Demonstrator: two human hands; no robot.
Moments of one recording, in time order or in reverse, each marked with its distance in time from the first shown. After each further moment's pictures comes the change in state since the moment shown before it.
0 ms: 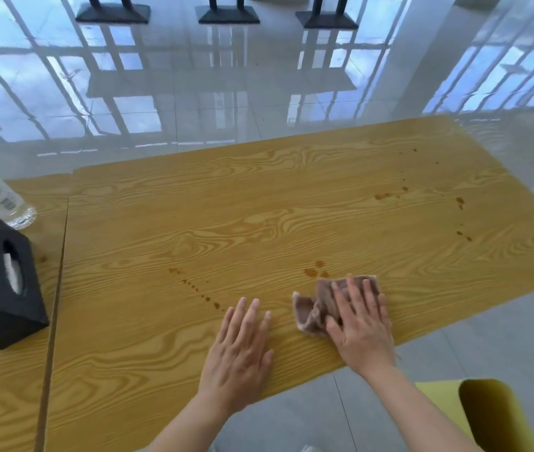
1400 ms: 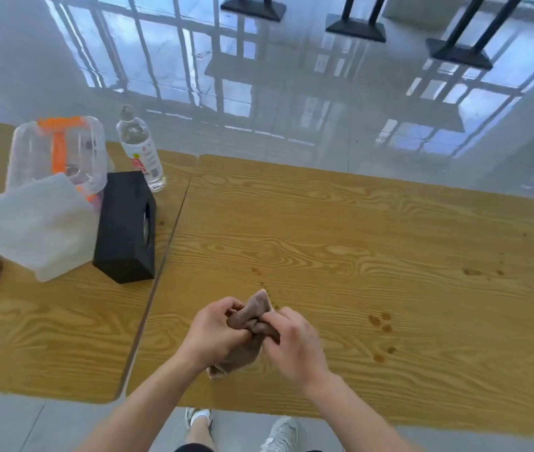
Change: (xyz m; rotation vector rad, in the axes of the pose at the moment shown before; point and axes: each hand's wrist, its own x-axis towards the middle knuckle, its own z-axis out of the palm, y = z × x) left_hand -0.039 -0.095 -0.130 -0.913 0.035 -0.806; right_hand 0.015 -0.226 -0.068 0.449 -0.215 -0.556
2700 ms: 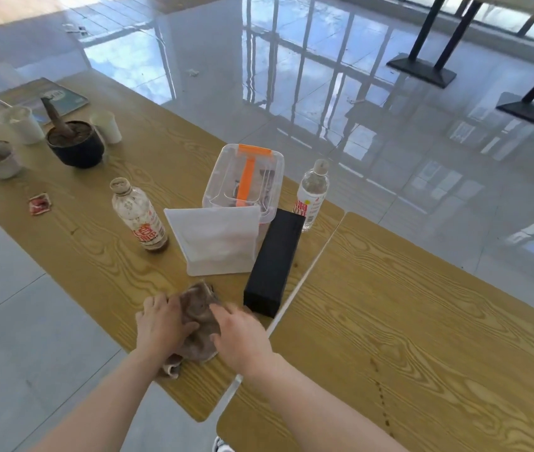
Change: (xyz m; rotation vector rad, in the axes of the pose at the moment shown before) left_hand -0.026 -0.178 -0.202 0.630 0.493 -0.648; right_hand 0.137 -0.234 0.127 -0.133 -0.527 -0.475
